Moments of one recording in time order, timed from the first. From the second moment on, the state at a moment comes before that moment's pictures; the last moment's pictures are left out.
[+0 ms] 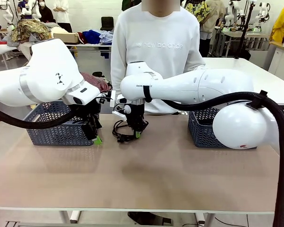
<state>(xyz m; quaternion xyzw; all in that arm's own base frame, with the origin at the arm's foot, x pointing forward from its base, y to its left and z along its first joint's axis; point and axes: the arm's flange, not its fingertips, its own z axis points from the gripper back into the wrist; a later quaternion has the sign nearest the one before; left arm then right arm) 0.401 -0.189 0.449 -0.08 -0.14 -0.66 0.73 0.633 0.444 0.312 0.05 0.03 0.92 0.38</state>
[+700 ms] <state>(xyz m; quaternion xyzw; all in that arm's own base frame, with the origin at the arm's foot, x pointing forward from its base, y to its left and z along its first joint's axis) 0.401 -0.189 0.449 -0.08 -0.14 -0.66 0.73 0.639 0.436 0.338 0.05 0.02 0.90 0.44</state>
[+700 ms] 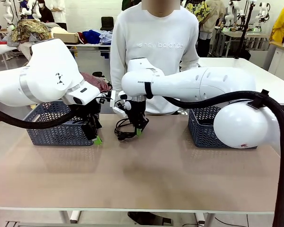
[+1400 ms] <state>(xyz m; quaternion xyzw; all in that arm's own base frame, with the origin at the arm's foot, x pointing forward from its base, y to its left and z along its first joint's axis) 0.401 -0.189 0.449 -0.08 -0.14 -0.66 0.73 0.630 0.379 0.479 -0.02 0.04 0.81 0.58</state>
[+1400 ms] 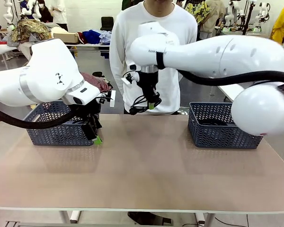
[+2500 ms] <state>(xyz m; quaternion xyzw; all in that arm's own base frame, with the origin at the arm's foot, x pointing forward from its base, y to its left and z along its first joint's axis) 0.402 -0.189 0.449 -0.08 -0.14 -0.66 0.73 0.539 0.176 0.525 -0.03 0.01 0.65 0.76</state>
